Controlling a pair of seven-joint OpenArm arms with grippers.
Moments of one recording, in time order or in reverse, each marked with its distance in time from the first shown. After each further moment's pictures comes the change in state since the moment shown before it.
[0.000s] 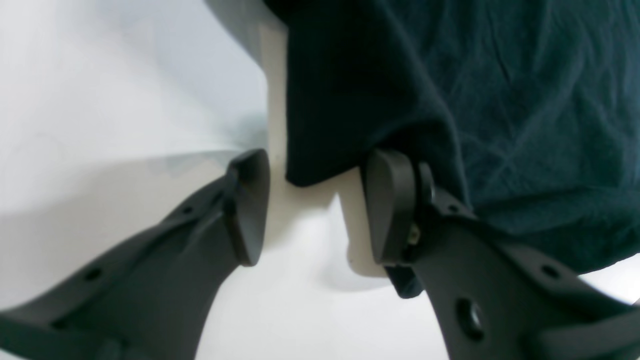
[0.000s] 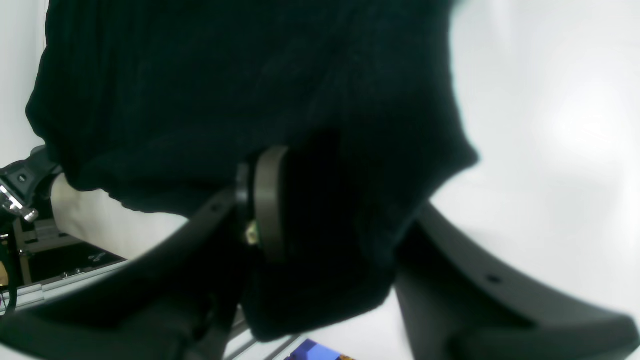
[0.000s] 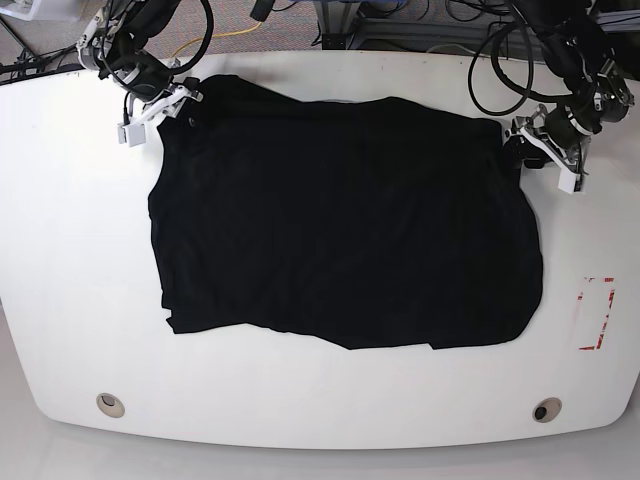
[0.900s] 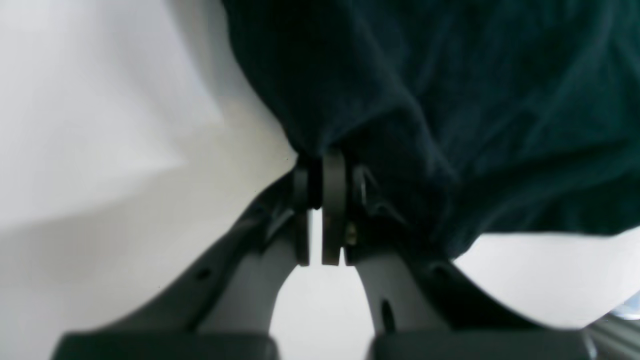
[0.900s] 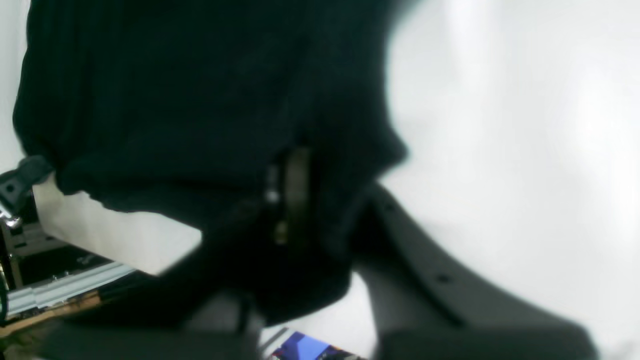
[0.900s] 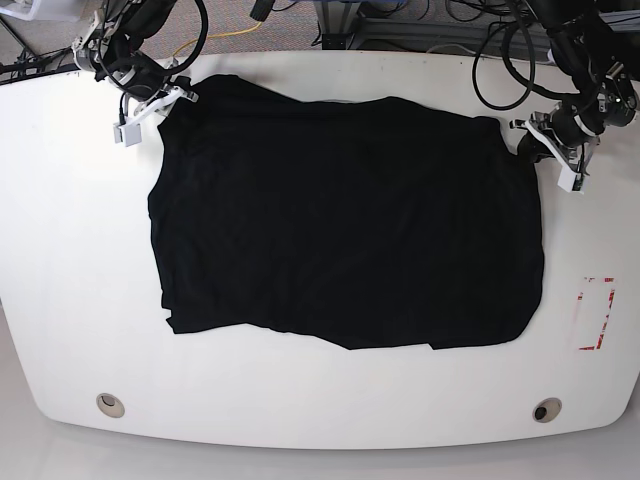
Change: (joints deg) left arm 3.1 -4.8 4.1 3.8 1.5 0.0 0.5; right arm 0.1 1.3 -0.1 -0.3 -1.3 0.0 -0.4
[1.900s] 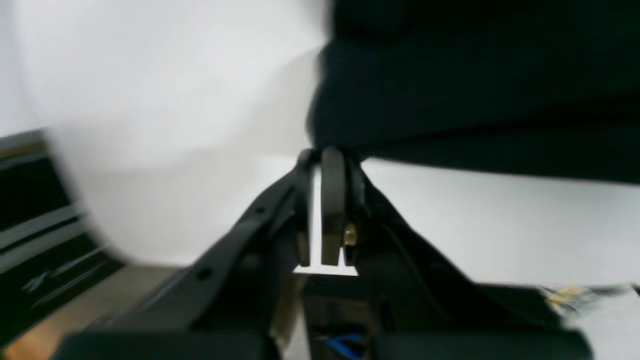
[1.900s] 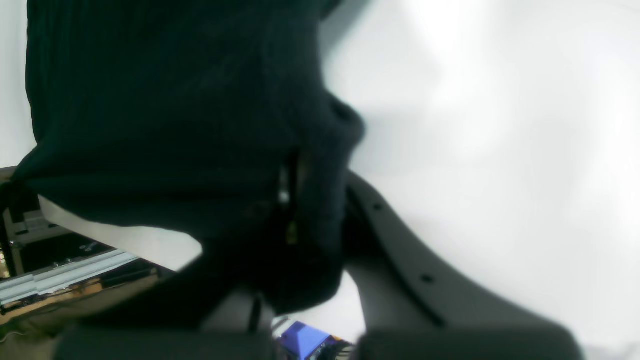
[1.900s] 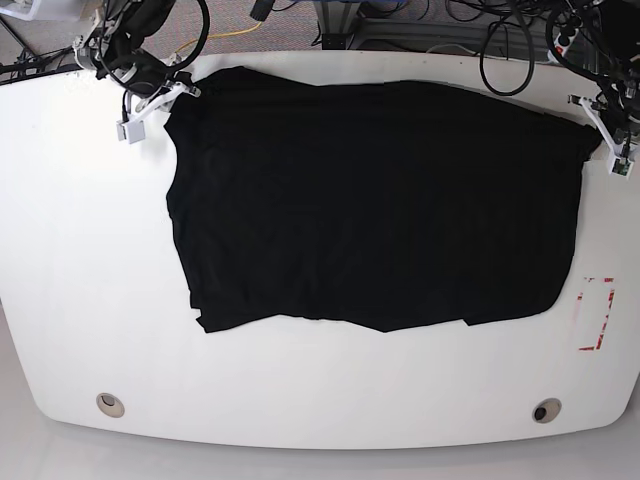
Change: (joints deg) left arm 5.2 -4.8 -5.2 10.1 27.6 -0.4 -3.5; right arm -0.4 0.3 0.0 0.0 0.4 0.0 -0.9
